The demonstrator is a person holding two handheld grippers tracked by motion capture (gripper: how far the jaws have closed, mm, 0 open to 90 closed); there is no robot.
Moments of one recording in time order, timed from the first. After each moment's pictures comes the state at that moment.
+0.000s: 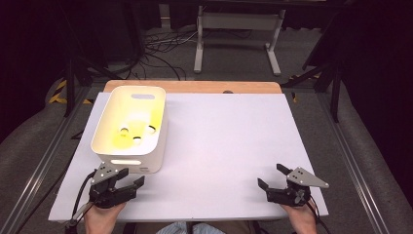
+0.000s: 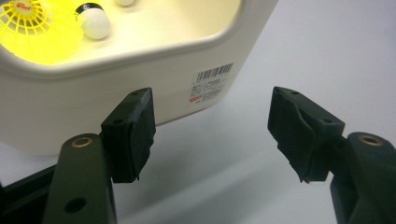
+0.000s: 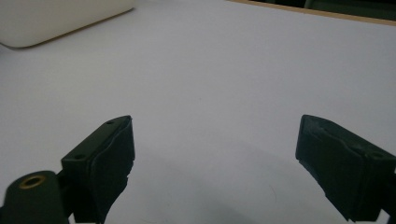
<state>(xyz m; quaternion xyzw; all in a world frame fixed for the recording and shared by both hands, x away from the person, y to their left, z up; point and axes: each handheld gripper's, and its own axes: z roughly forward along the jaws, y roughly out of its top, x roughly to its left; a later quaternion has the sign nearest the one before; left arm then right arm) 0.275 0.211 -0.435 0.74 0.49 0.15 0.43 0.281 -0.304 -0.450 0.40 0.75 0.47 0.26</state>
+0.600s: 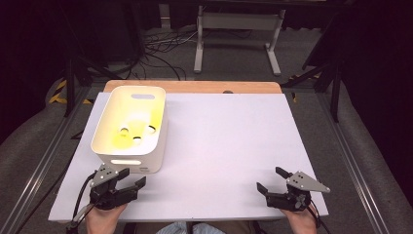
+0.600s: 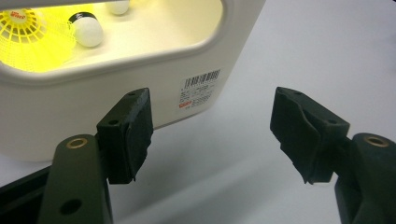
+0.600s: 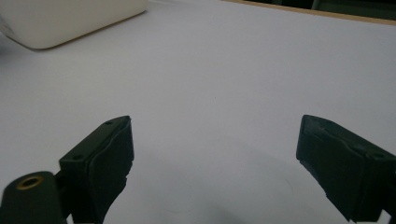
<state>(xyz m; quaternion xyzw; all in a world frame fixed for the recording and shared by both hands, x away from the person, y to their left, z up) 0.271 0.209 -0.434 0.74 0.48 0.16 0.45 0.270 -0.300 -0.448 0.40 0.75 0.47 0.25</state>
